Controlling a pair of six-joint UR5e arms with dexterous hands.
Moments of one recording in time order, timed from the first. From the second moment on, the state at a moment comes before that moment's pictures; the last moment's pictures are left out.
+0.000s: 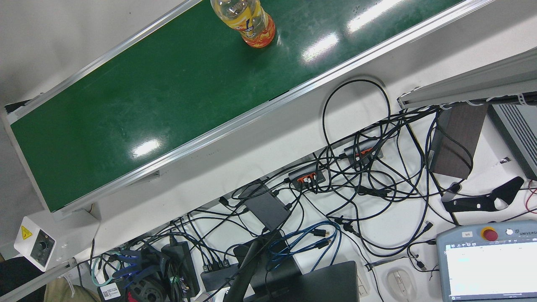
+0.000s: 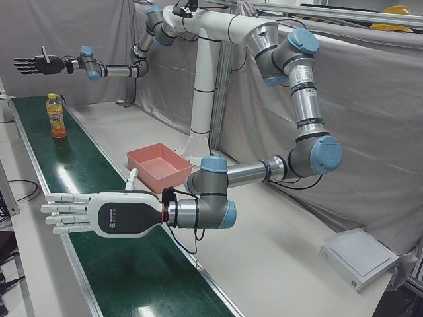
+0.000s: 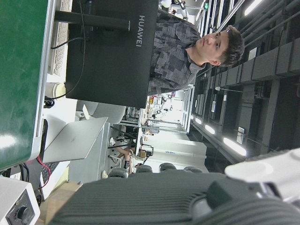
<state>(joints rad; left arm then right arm) -1.36 -1.87 -1.44 -0.24 1.72 0.31 1.60 -1.57 1.64 -3.27 -1.58 -0.10</state>
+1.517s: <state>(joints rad) -1.36 -1.87 -1.44 -0.24 1.72 0.31 1.59 -1.57 1.64 -3.27 -1.58 -0.10</state>
